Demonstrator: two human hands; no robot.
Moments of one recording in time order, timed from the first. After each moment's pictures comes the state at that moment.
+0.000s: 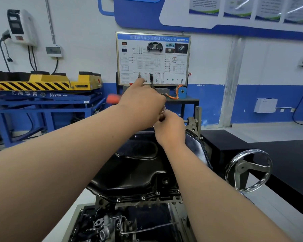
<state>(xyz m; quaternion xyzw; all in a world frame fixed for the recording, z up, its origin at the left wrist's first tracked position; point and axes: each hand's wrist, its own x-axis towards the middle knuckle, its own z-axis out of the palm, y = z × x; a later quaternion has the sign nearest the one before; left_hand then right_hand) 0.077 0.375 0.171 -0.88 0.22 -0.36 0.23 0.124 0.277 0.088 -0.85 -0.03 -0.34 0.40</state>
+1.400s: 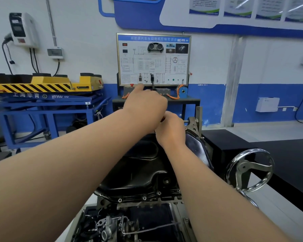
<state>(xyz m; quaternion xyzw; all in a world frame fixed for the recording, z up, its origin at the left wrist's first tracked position) 0.071 0.362 0.168 -0.90 0.18 -0.32 0.22 0.128 0.275 0.085 -0.87 -0.05 -0.34 0.36</state>
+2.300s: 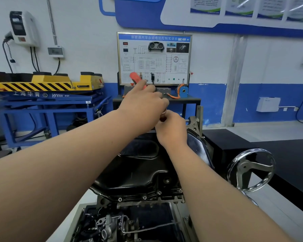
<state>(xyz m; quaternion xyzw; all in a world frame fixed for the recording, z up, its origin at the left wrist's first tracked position) 0.081 0.378 0.159 -0.85 0.26 -0.39 0.24 0.124 0.275 0.085 -0.84 -0.05 -0.35 0.42</state>
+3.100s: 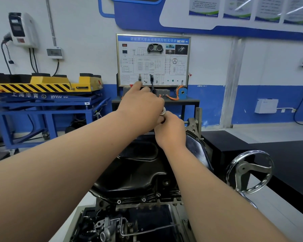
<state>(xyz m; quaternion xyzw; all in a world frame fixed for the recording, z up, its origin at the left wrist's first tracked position) 0.077 0.376 0.164 -0.88 0.20 -0.36 0.23 0.124 0.277 0.085 -0.85 -0.04 -0.35 0.40</state>
